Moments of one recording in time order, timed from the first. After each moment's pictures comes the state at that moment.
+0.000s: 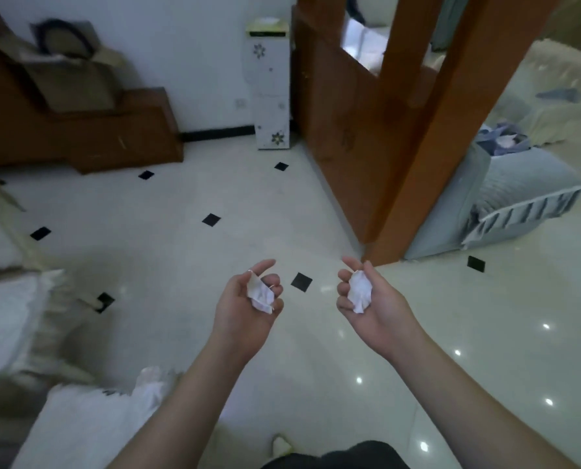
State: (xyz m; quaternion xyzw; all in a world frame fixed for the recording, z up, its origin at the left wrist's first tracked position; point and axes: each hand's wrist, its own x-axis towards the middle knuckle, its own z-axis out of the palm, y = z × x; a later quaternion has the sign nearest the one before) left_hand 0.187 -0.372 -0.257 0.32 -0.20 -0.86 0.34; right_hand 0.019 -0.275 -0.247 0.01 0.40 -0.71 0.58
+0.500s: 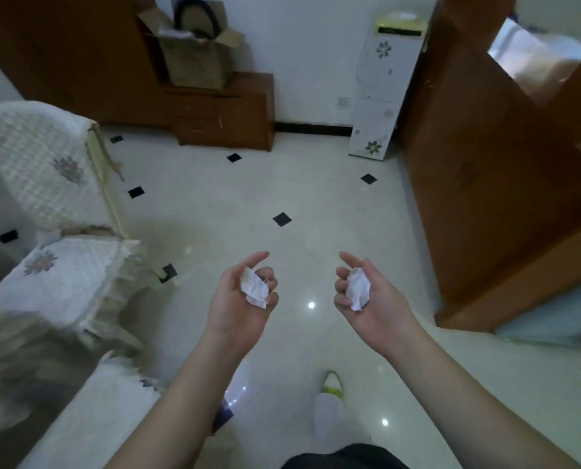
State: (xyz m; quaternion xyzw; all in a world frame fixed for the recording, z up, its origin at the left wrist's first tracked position) left_hand 0.224 -0.561 -0.266 0.36 -0.15 -0.77 0.50; right_hand 0.027 -0.525 -0.262 -0.06 0.39 -0.59 0.71
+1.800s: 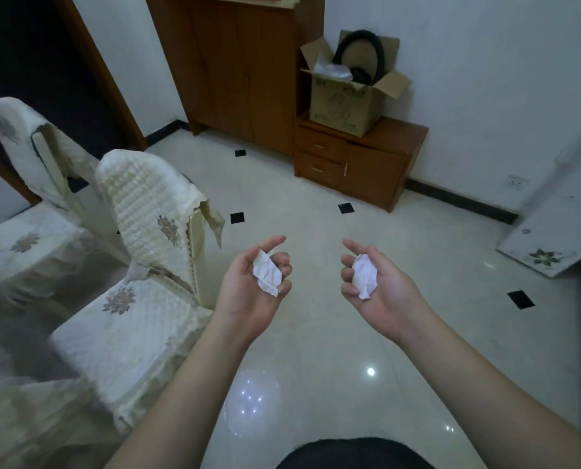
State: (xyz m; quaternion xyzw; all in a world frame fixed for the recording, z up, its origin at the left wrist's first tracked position) left_hand 0.380 -1.063 -0.226 0.38 -0.10 -0.65 0.65; right_hand 0.195 -1.112 -0.220 -0.19 0.37 -0.41 0.81
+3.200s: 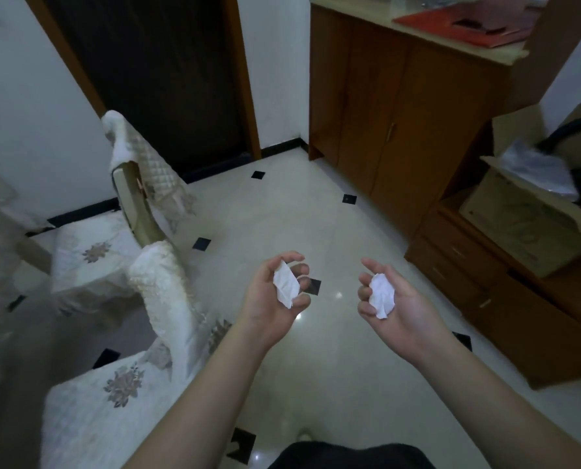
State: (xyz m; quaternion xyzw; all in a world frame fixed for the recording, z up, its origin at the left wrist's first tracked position) left_hand 0.686 -1.562 -0.250 0.39 0.01 -0.50 0.77; right_hand 0.539 -1.677 -0.238 -0.27 0.36 -0.19 0.87
